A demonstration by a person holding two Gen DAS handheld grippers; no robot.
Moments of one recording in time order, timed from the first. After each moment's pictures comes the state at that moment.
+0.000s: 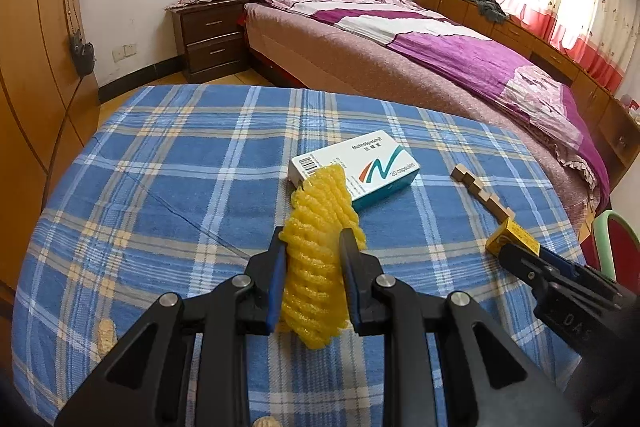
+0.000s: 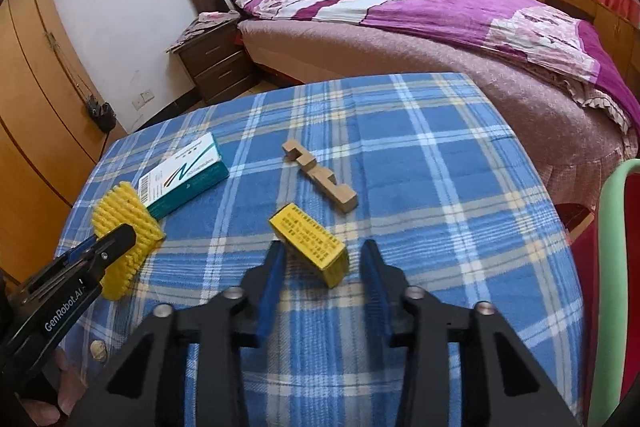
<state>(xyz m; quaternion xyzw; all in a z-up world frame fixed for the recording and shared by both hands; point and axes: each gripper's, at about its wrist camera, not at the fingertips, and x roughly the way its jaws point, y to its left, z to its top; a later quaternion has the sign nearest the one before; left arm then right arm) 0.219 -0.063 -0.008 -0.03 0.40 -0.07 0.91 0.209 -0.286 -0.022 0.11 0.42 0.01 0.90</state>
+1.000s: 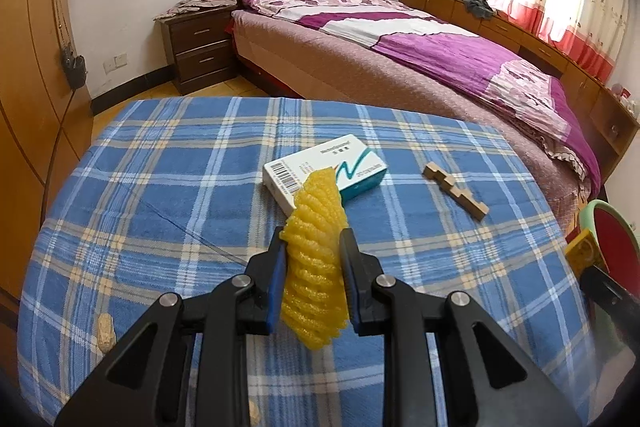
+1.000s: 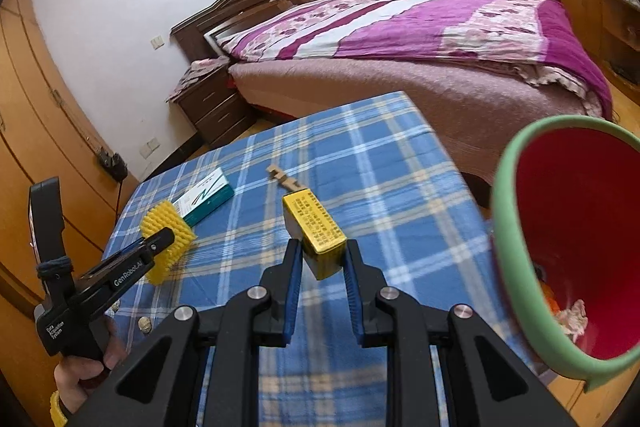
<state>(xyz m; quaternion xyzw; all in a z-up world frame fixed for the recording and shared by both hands) 0.206 -0.078 0.007 -0.02 0.39 -0.09 0.92 0.117 -0.335 0.024 0.18 0.37 -0.01 0.91</state>
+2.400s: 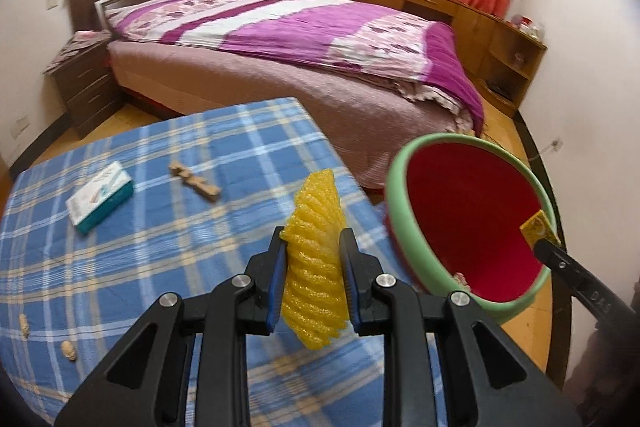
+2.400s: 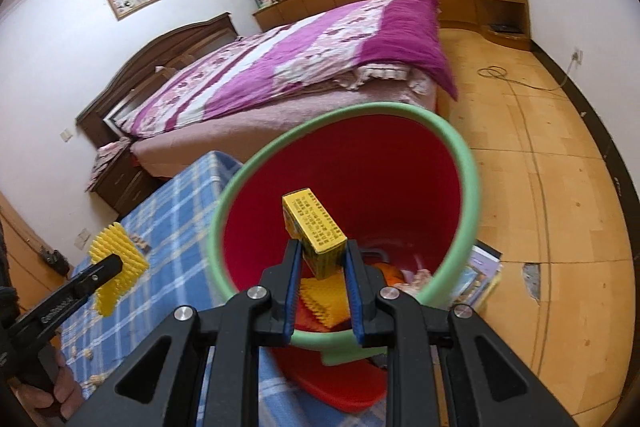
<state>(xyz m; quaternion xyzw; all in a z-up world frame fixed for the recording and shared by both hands) 0.117 -0.256 0.053 0.06 0.39 -0.28 0.87 -0.022 -0.498 0.025 0.26 0.32 -0.21 0.89</state>
